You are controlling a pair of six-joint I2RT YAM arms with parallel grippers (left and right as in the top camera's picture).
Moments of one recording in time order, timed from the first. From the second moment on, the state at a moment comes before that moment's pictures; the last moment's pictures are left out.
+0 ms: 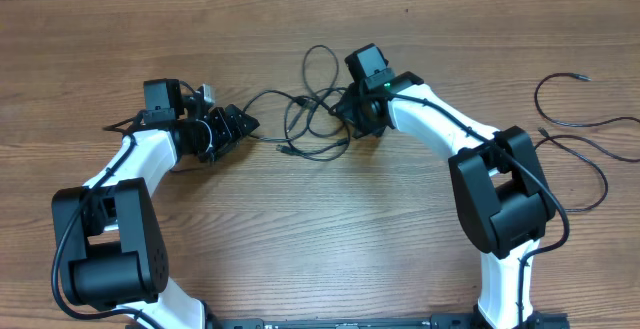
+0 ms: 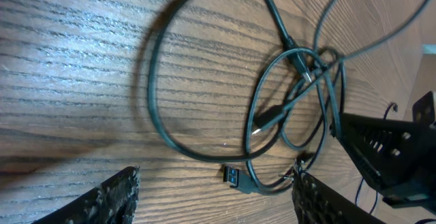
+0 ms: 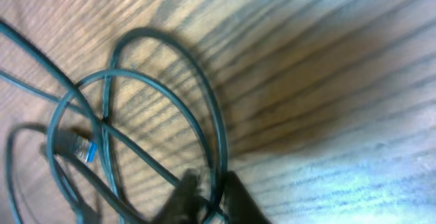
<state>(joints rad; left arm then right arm) 0.12 1.81 1.01 -0.34 0.65 -0.44 0.47 2.12 1.50 -0.55 -0.09 0.98</state>
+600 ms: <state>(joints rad) 0.12 1.81 1.01 -0.34 0.65 -0.44 0.50 1.99 1.56 -0.58 -0.12 0.68</state>
